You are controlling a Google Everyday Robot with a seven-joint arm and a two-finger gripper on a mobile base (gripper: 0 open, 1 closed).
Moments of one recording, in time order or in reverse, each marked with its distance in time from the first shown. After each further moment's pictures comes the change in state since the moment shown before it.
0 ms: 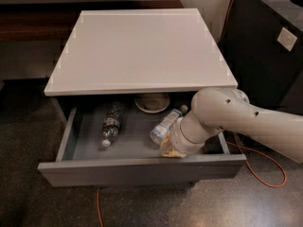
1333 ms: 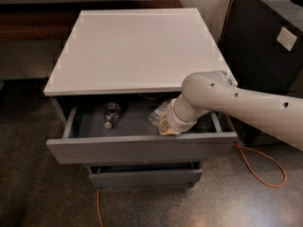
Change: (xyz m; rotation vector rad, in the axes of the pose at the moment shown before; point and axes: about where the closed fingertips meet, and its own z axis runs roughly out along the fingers) arm 0.013 -0.083 0.009 0.096 0.068 -0.047
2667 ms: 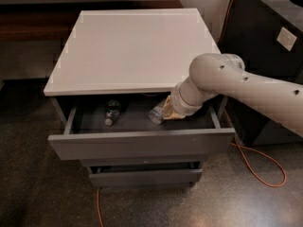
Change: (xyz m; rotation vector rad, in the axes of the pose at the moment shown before) arm 0.008 -0.044 -0.037 0.071 -0.014 -0.014
